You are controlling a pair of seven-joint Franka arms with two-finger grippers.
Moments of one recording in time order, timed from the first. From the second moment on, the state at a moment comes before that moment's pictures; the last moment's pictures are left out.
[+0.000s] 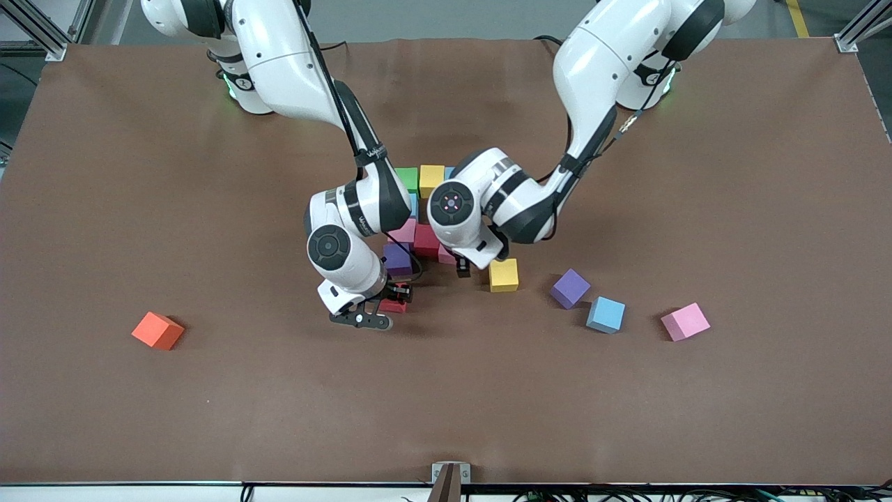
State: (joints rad) left arm -0.59 0.83 -0.21 -1.31 0.11 1.96 -2.37; right arm 0.88 0.82 -0.44 -1.48 0.57 2.24 0.38
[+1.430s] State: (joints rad) left arm -0.40 0.78 -0.28 -1.31 0.28 1.93 -1.44; right arm 0.90 0.82 -0.43 -1.49 0.56 2.19 0.33
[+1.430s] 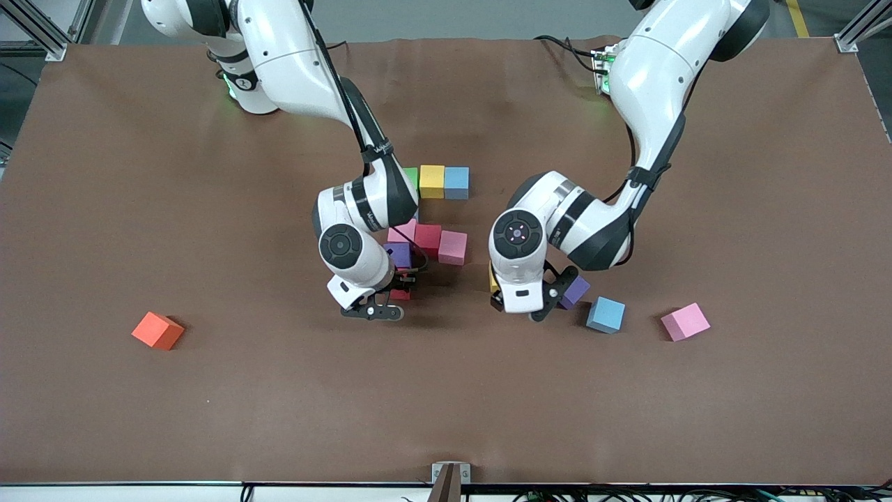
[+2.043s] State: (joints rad) left arm -0.27 0.77 -0.45 -1.35 0.28 1.95 -1.01; right arm 0.89 0.82 -0.43 -1.49 0.56 2.19 0.33
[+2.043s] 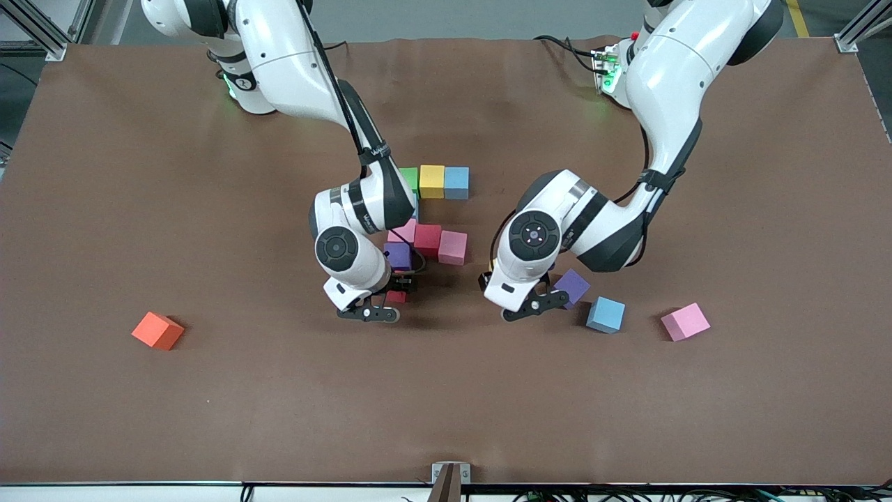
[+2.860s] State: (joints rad) left arm -0.12 0.74 -0.57 -1.65 0.34 2.32 -0.98; right arm 0.83 0.78 -0.47 -1.42 0.56 2.09 0.33
